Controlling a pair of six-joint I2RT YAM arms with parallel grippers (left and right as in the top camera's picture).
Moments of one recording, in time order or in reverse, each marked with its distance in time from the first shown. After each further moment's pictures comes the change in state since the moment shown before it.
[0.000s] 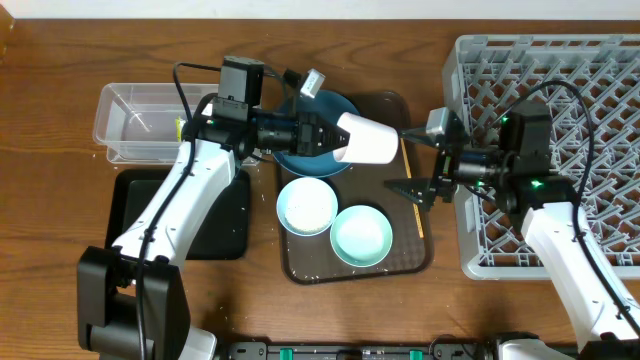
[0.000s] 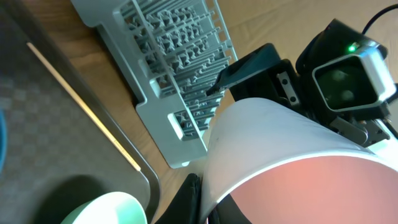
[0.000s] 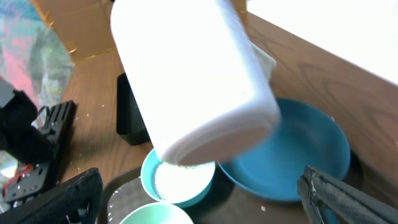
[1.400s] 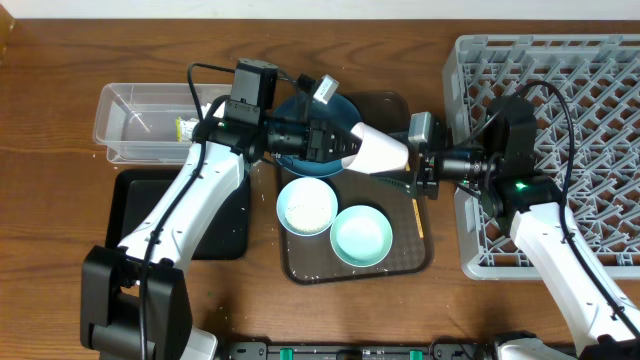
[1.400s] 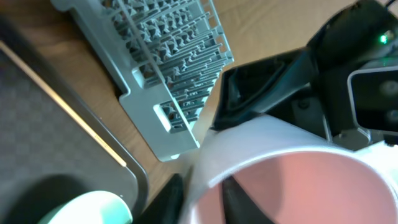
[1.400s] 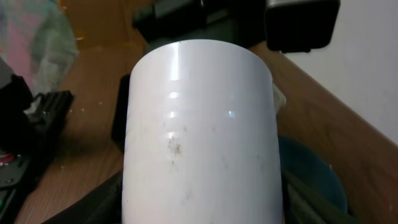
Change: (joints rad) left arm -0.048 0.000 0.000 -0.001 0.010 0.000; right arm 0.081 0.000 0.000 0.121 0.028 -0.030
